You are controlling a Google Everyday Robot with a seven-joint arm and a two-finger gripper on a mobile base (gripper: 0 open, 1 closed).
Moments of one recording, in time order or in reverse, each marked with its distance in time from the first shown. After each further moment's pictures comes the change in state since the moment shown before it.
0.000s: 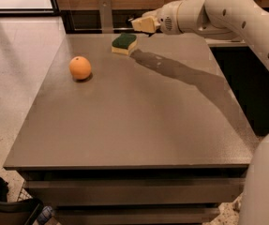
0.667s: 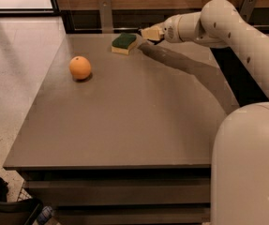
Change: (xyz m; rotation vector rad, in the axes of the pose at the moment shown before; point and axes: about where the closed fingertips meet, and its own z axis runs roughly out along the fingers) arm 0.060 -0.064 0.035 0.073 0.055 0.132
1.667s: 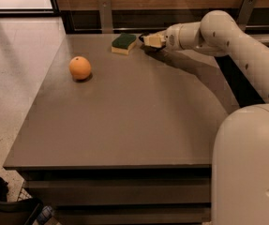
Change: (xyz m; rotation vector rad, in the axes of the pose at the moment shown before) arm 0.029 -0.015 0.010 0.018 0.004 0.044
